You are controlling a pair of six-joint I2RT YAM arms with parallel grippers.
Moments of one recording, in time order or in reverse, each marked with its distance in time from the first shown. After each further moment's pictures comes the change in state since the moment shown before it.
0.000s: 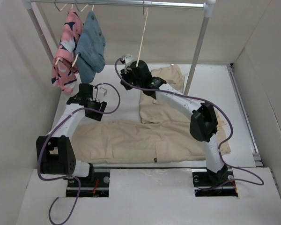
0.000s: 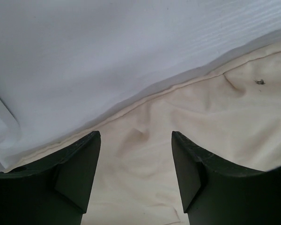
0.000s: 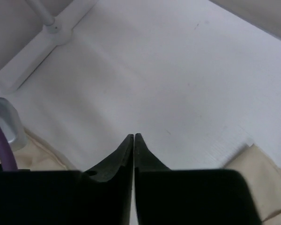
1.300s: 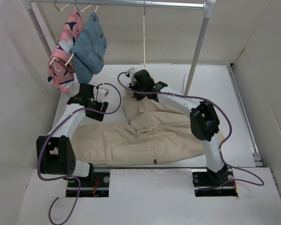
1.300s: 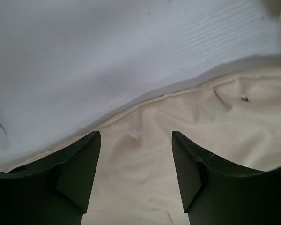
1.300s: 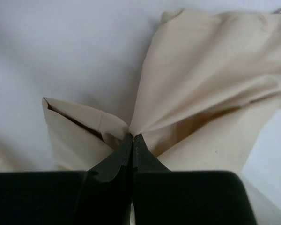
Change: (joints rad) left arm -0.001 -0.007 -0.002 0.002 0.056 -0.005; right arm -0.060 0.013 -0.146 -0.176 0.096 -0.100
